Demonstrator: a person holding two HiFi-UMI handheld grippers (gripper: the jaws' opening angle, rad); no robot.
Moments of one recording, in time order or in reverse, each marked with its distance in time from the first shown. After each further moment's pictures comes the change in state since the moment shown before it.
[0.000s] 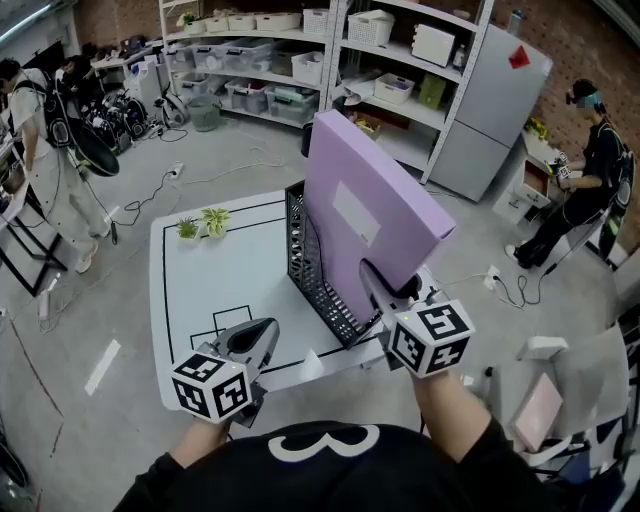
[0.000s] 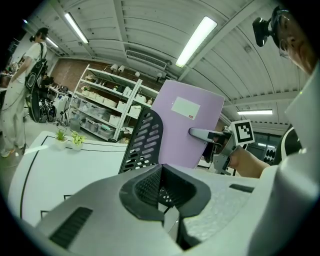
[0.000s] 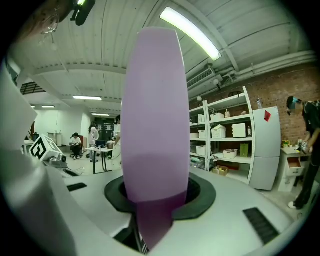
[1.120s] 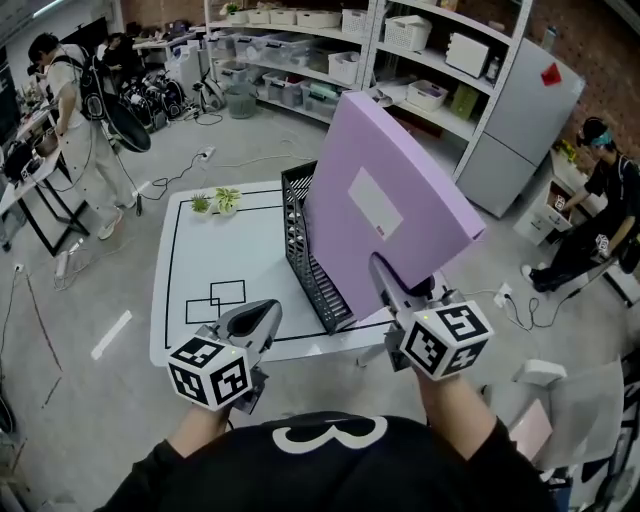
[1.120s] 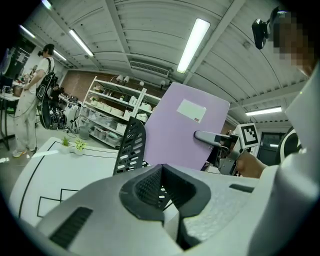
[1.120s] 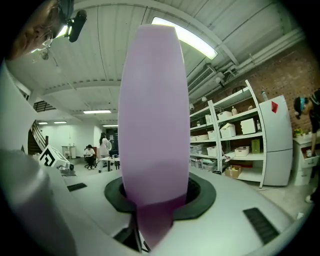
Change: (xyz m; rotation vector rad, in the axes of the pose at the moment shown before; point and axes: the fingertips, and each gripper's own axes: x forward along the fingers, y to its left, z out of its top) left arm 0.000 -0.078 0.013 0.003 -0.093 0.122; right arm -0.066 -0.024 0.029 0.078 -0.060 0.156
